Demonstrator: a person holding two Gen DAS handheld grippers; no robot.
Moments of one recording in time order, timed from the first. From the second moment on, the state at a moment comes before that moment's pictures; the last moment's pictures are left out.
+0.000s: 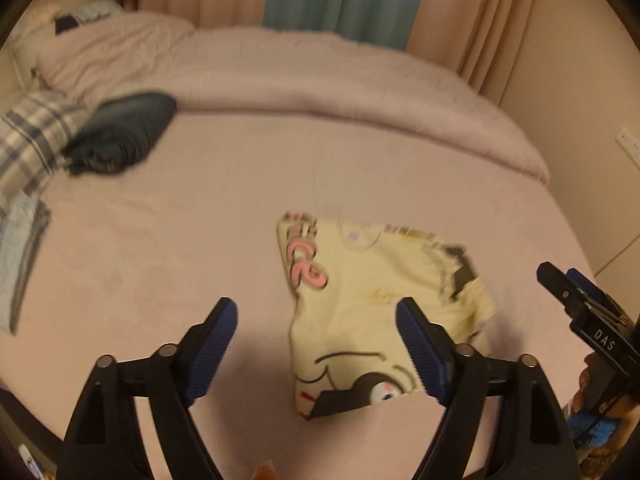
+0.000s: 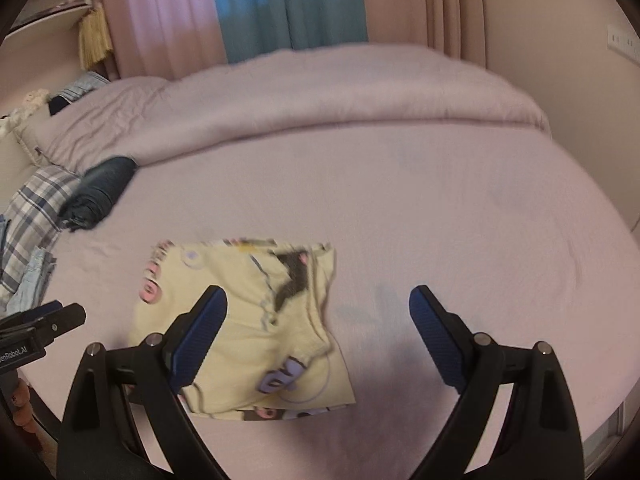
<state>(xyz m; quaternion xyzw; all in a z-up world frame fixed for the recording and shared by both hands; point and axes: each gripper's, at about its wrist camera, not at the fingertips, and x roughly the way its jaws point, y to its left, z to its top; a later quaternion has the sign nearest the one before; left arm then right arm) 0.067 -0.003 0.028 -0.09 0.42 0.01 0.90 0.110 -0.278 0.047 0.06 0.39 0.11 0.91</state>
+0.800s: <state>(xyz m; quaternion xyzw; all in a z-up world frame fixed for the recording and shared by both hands) 0.041 -0.047 0.026 -0.05 0.42 0.02 0.90 0.060 -0.262 0.066 0.06 0.39 0.11 0.91</state>
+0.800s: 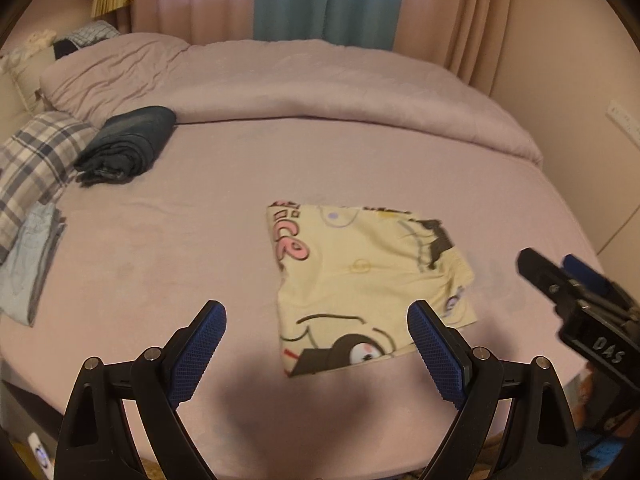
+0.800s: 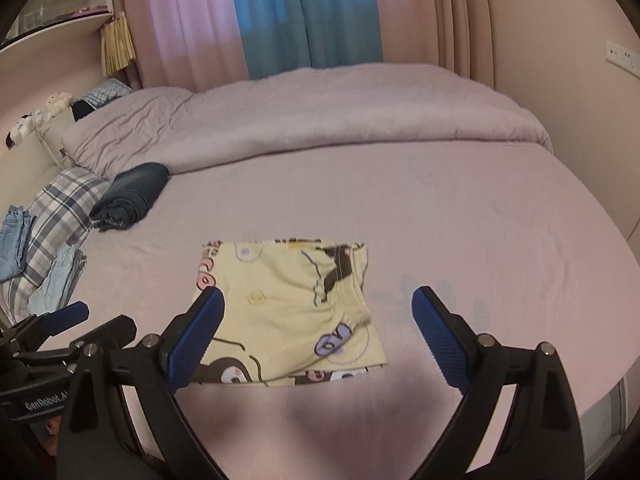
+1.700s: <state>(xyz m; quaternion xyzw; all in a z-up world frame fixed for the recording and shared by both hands) 0.039 -0.041 0.022 -0.06 0.44 0.03 0.89 0.055 -0.254 0.058 0.03 0.40 0.10 0.91</state>
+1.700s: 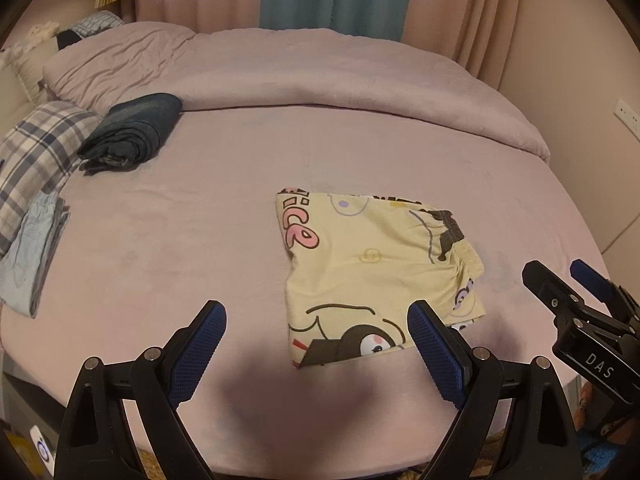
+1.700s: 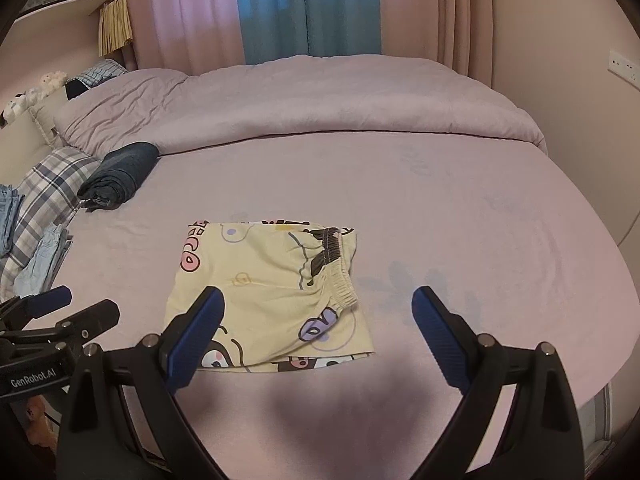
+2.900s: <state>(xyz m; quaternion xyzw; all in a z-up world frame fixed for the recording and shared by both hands) 0.033 -0.052 0.031 -0.06 0.43 0.01 0.90 0.048 -0.242 0.056 0.02 0.40 0.08 0.91</state>
